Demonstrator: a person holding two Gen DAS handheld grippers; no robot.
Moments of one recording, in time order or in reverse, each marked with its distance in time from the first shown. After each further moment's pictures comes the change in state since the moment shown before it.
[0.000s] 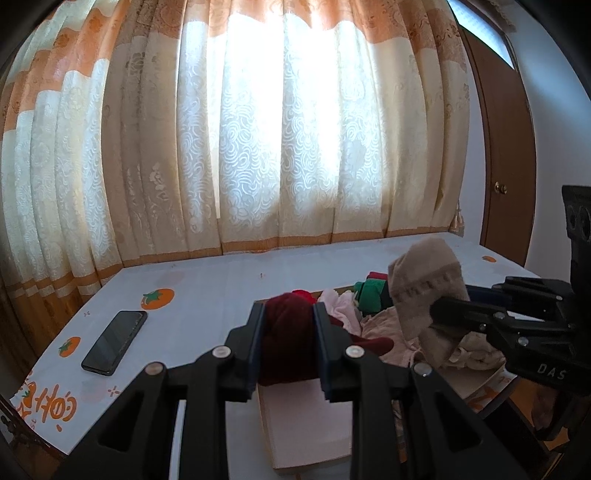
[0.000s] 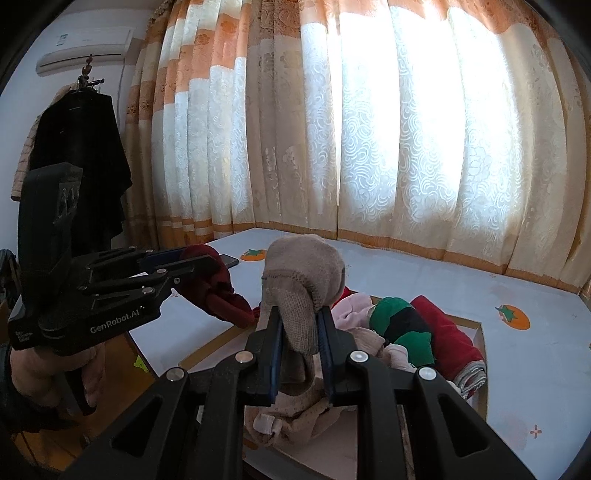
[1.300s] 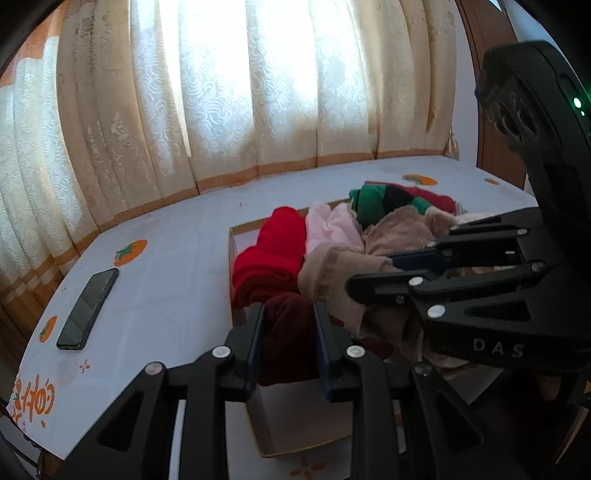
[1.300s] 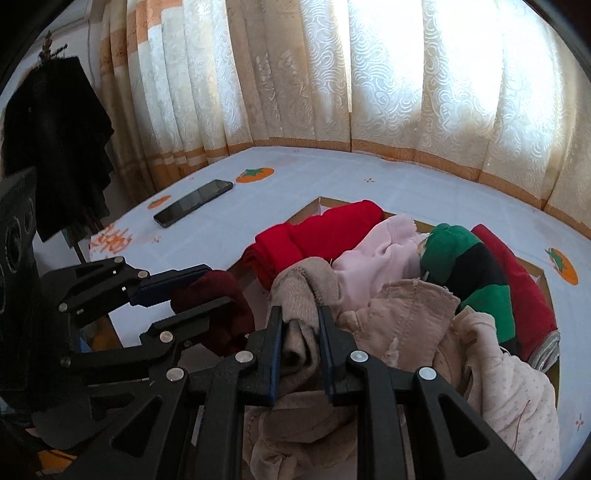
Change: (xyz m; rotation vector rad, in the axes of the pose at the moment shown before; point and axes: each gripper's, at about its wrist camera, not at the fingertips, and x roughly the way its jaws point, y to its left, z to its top) left arm 0.057 -0.015 -0.044 0.117 0.245 -0.031; right arm 0.105 0.004 -0.014 0.058 0.342 0.046
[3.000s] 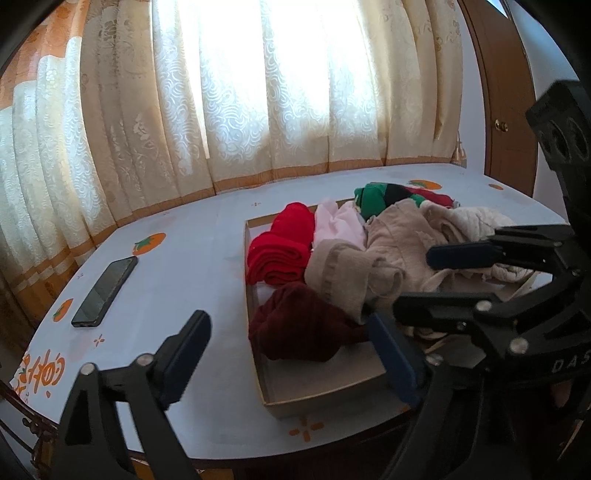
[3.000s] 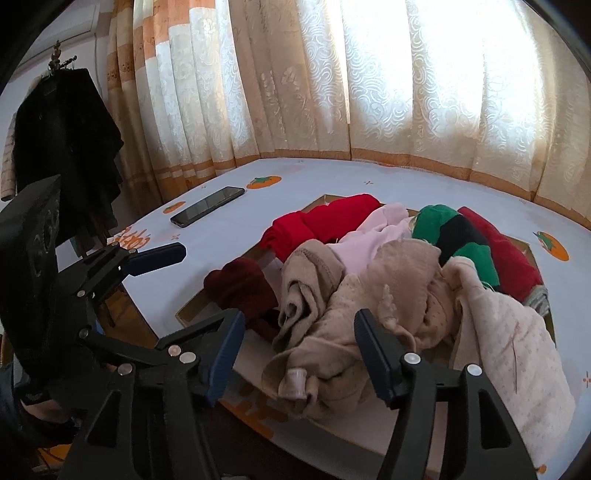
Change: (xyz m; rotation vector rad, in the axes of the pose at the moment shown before) left arm -0.028 -0.002 -0.022 -0.034 -0.046 0.052; right arm -0.037 0.005 -0.034 0.028 -0.074 0.024
